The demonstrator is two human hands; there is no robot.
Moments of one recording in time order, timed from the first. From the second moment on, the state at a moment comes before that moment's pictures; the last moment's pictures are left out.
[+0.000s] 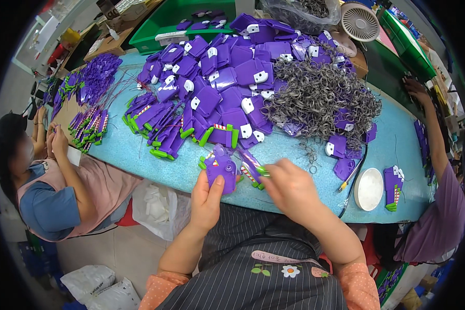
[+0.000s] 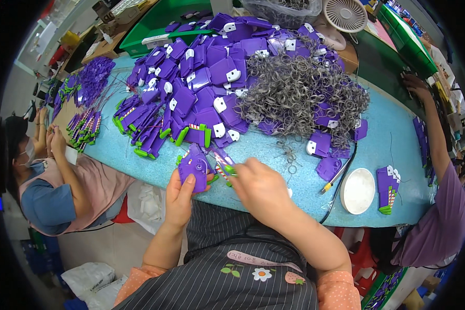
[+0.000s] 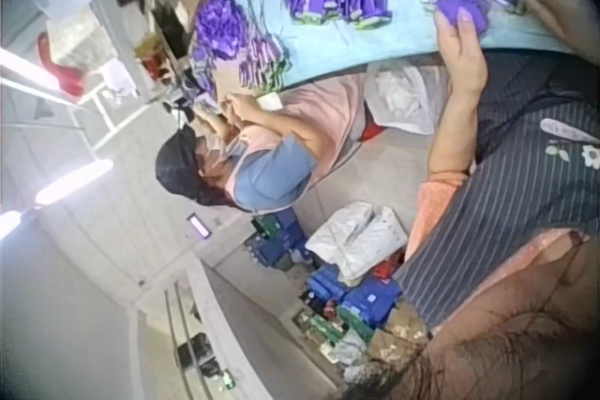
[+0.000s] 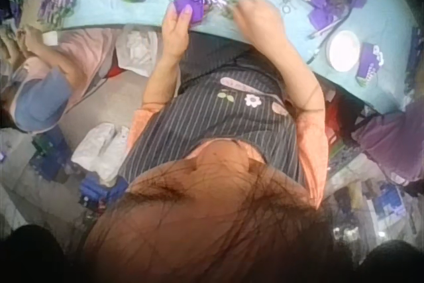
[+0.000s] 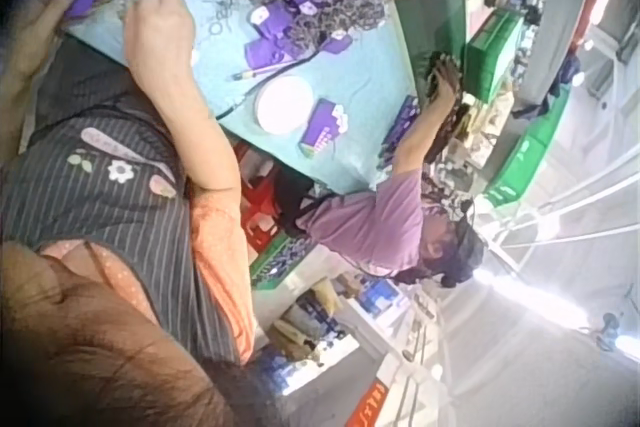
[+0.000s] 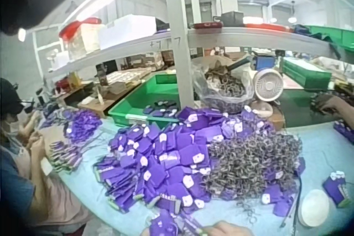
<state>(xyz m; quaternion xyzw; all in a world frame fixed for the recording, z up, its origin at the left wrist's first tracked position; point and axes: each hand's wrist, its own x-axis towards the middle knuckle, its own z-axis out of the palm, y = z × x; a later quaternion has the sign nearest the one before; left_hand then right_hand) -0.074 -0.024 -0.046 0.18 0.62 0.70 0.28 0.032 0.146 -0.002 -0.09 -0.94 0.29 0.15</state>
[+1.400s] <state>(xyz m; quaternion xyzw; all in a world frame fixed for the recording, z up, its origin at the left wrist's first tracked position) 0.009 -0.019 -0.020 0.24 0.47 0.71 0.47 0.098 0.126 0.017 -0.14 -0.93 0.22 0.26</state>
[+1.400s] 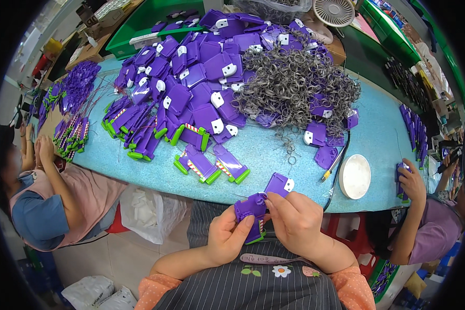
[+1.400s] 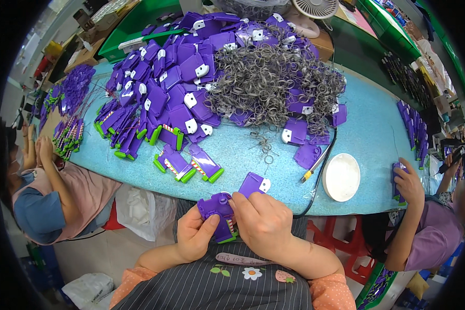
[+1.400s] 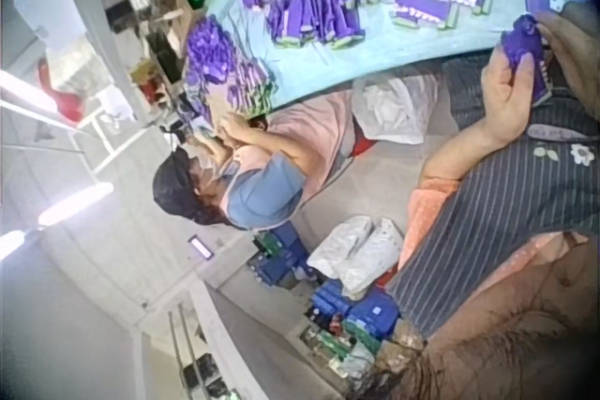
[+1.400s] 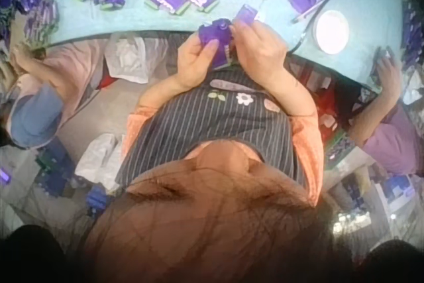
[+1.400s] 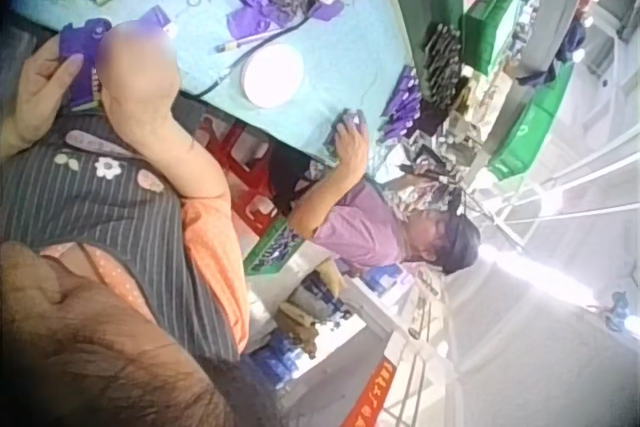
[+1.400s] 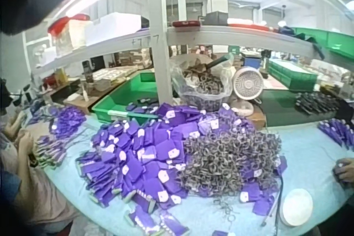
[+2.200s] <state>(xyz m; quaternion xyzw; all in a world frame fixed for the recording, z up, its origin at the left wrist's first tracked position) 0.002 -0.012 -0.022 0.52 0.63 0.50 0.30 0.095 0.154 0.020 -0.14 -0.86 0.49 0.06</state>
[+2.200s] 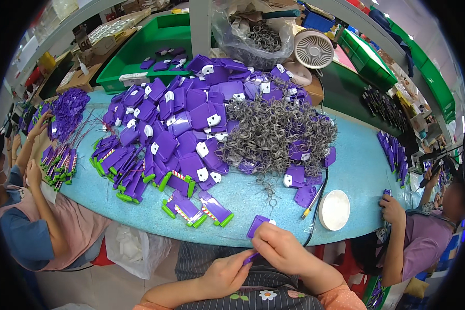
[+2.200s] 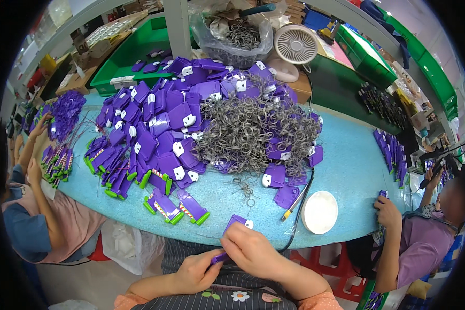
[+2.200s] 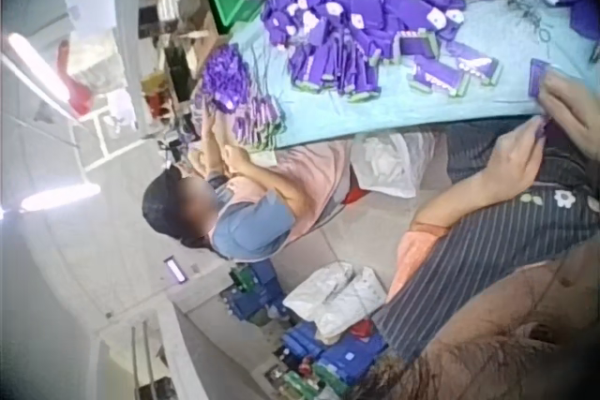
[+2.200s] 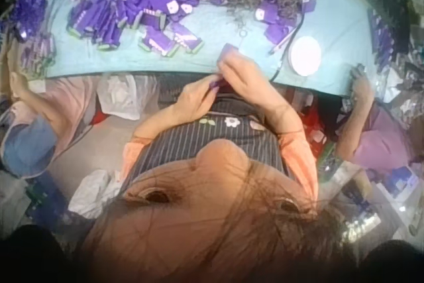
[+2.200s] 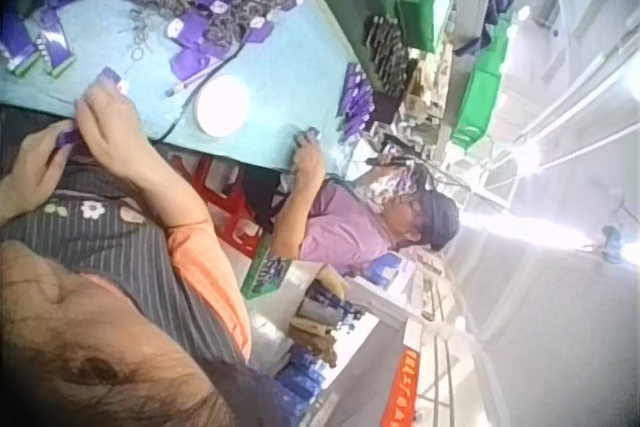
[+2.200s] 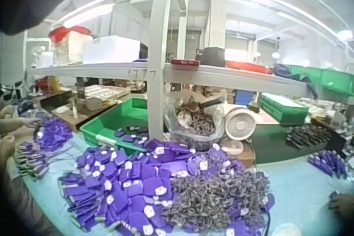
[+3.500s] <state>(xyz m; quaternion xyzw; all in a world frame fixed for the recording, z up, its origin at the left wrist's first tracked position) 0.001 -0.010 -0.016 0.22 0.43 0.73 0.49 0.047 0.213 -0.016 -0.22 -0.95 0.05 0.20</state>
